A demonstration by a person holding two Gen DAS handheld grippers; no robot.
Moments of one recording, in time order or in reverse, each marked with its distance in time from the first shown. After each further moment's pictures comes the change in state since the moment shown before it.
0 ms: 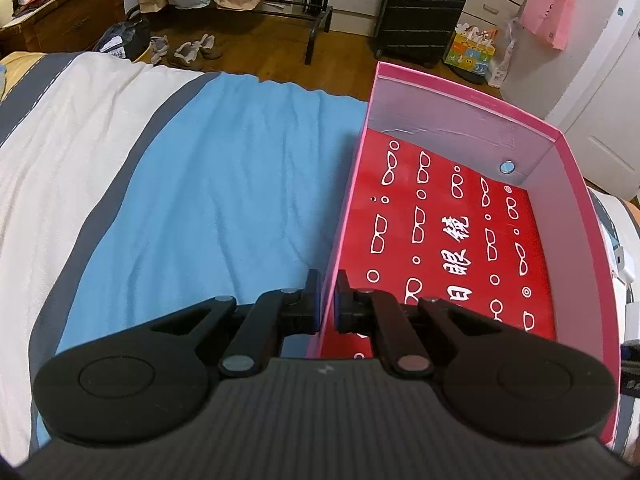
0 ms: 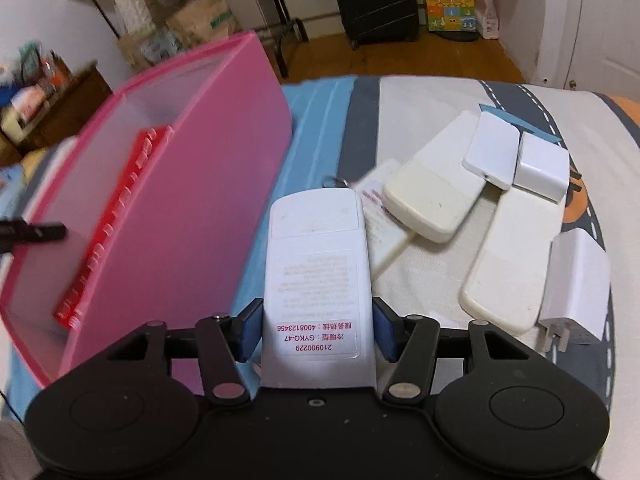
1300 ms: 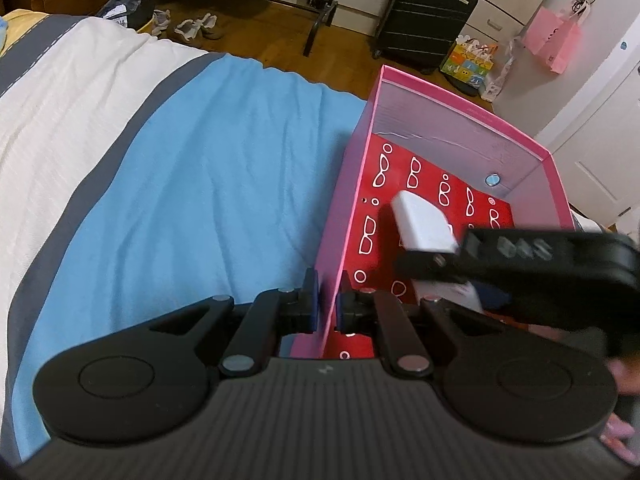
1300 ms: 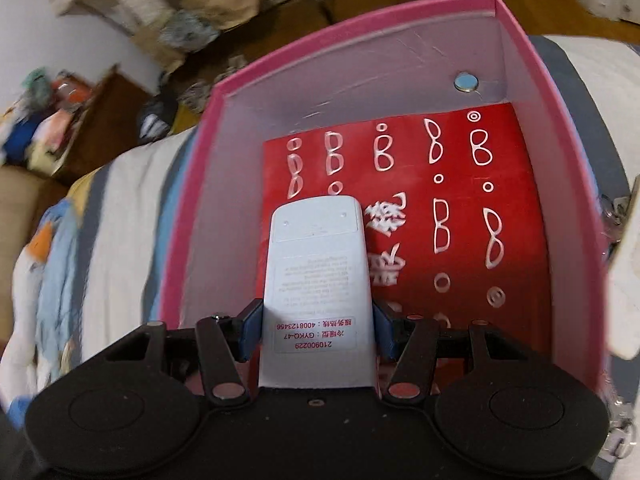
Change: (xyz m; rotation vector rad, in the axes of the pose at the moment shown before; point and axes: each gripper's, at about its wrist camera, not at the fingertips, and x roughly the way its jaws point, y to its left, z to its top) left arm -0.004 0.015 -0.001 -0.098 0.022 -0.079; right arm 0.082 0.160 0.078 0.238 0.159 0.194
